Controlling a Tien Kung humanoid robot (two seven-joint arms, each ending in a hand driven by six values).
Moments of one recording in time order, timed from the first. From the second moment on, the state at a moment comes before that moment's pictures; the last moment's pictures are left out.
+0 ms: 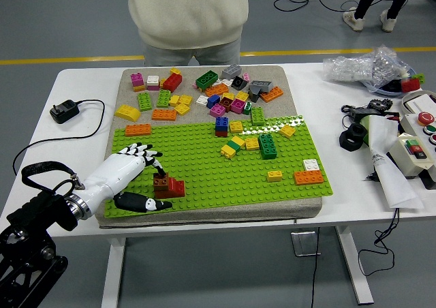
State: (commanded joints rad) left arm -0.12 0.30 -1.17 -1.51 2.27 -0.09 -0.07; right arm 0.08 -0.14 1.53 0.18 -1.55 0.04 -0.07
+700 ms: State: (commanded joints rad) left arm -0.12 0.30 -1.18 -1.50 2.27 -0.09 -0.07; right arm 0.08 -0.14 1.53 0.18 -1.55 0.04 -0.07
